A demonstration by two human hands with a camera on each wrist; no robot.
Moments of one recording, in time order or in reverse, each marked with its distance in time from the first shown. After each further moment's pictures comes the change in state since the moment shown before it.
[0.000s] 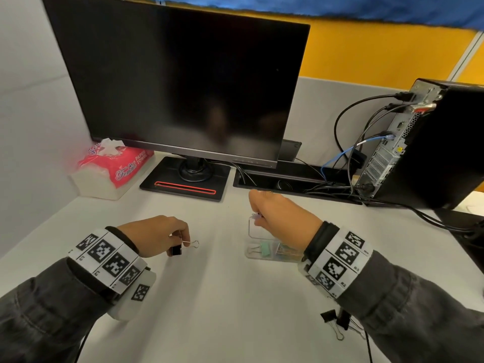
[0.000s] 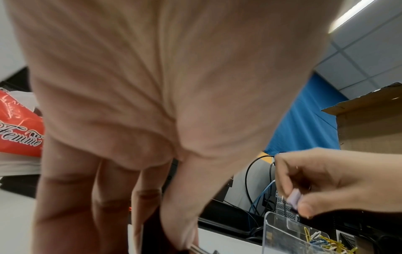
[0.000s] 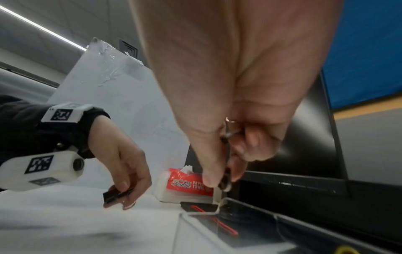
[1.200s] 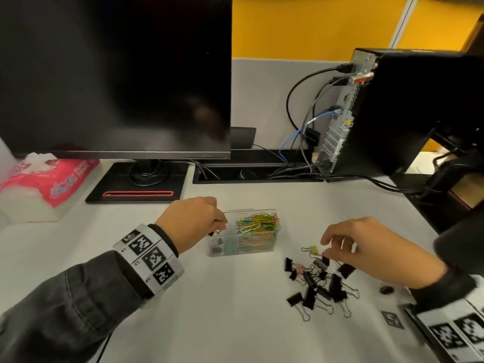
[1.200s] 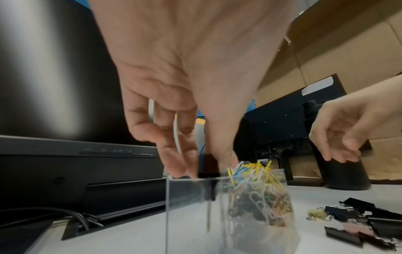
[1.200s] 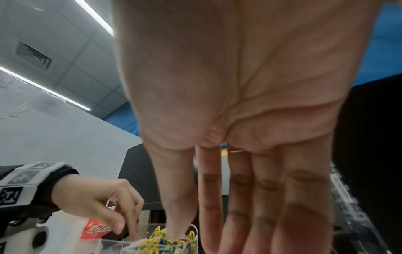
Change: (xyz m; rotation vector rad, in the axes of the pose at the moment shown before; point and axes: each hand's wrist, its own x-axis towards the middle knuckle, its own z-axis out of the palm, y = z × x) left_hand 0.057 0.132 0.001 0.374 0.321 0.278; right_hand -0.172 0.105 -0.010 0.170 -0.052 0.391
